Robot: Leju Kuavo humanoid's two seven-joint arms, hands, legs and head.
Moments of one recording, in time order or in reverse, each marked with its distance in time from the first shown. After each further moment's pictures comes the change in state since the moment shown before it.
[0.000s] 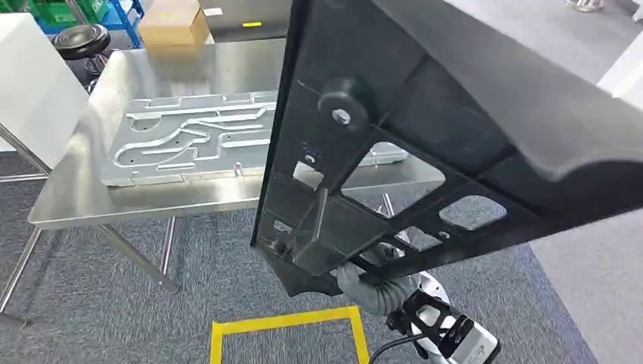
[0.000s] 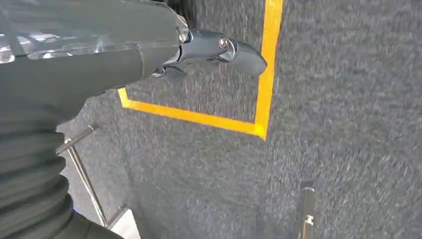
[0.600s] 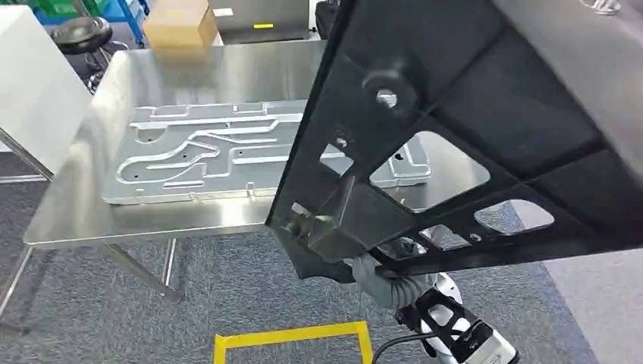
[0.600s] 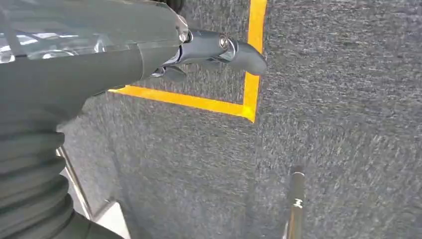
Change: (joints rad) left arm -0.004 0.001 0.000 0.001 0.000 -0.002 -0.015; right arm 0.015 -0.003 -0.050 -0.058 0.034 -0.071 0.000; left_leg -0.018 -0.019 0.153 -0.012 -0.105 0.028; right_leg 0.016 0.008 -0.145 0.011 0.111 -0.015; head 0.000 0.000
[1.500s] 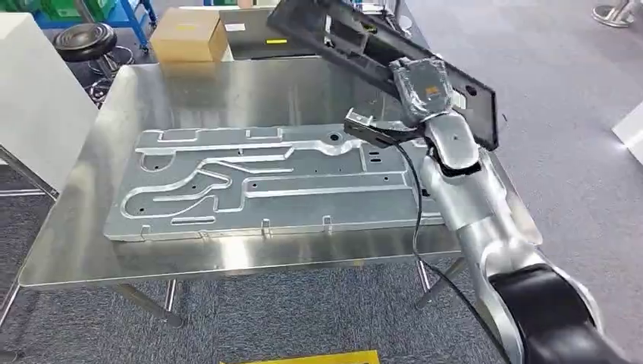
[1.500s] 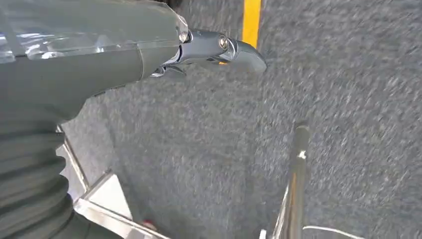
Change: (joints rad) left arm -0.047 -0.002 -0.017 0.002 0.000 -0.011 0.005; right arm -0.837 -0.004 -0.159 1.147 1.388 -0.334 0.690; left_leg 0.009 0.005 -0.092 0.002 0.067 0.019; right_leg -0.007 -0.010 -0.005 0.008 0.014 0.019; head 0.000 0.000
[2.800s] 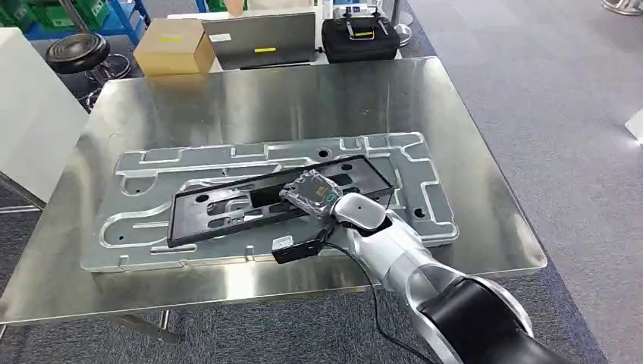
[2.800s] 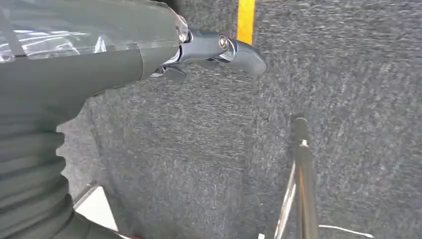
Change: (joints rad) left arm 0.007 -0.003 -0.025 0.000 0.000 0.019 -0.086; right arm 0.100 0.279 0.176 0.429 -0.104 -0.052 -0.450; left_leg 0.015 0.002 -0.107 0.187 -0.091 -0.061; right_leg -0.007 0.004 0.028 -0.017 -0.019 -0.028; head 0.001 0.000
